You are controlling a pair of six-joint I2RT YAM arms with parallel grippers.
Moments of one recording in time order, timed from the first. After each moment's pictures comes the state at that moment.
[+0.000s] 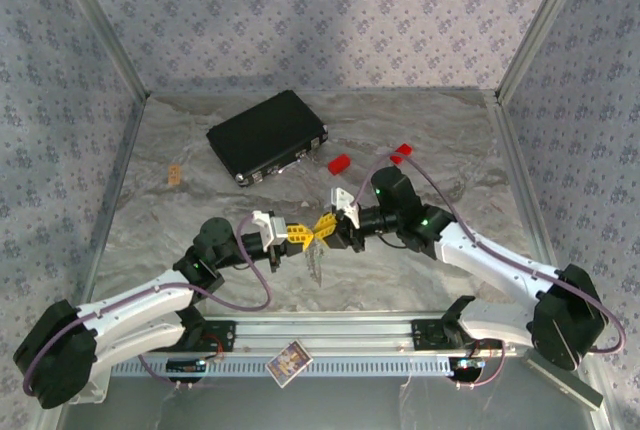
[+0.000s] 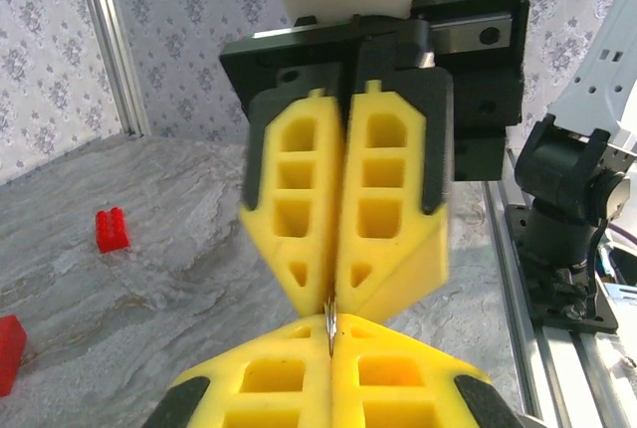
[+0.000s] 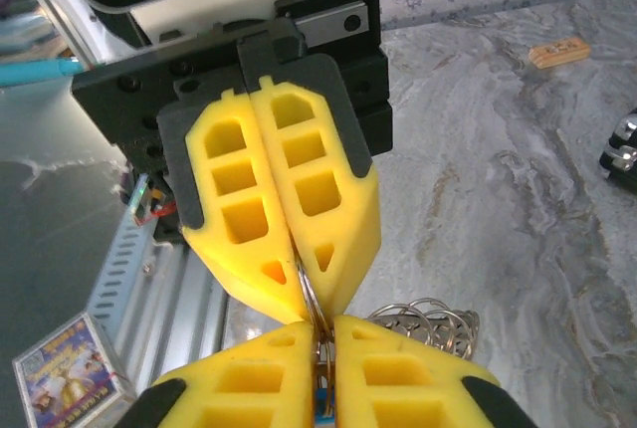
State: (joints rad) left arm -0.79 0.90 0.27 0.61 0.55 0.01; right arm 0.75 1.18 0.77 -0.11 -0.79 -0.26
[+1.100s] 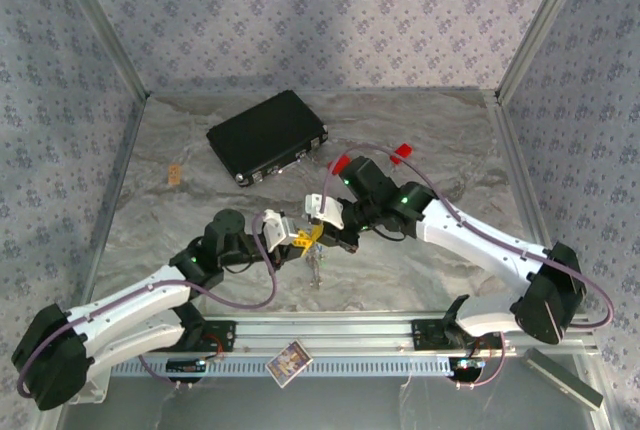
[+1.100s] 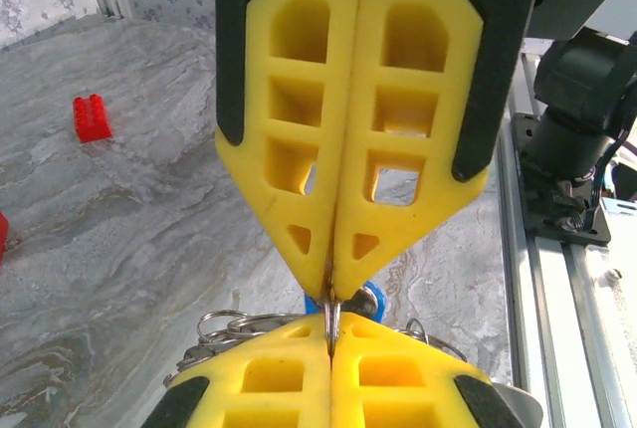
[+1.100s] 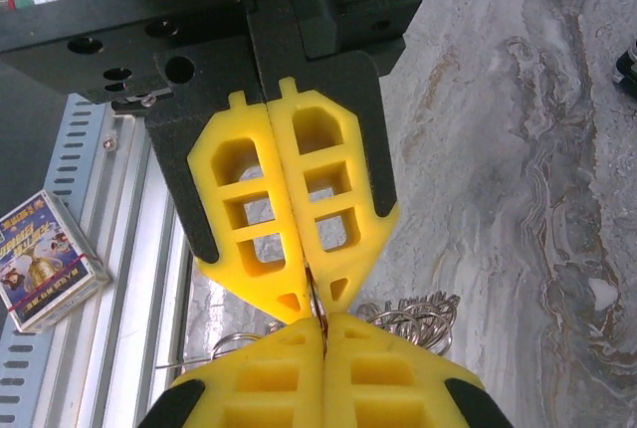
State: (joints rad) left arm -0.81 0.87 0.38 0.19 0.50 0.10; right arm 0.85 1.32 1.11 -0.66 -0.53 -0.52
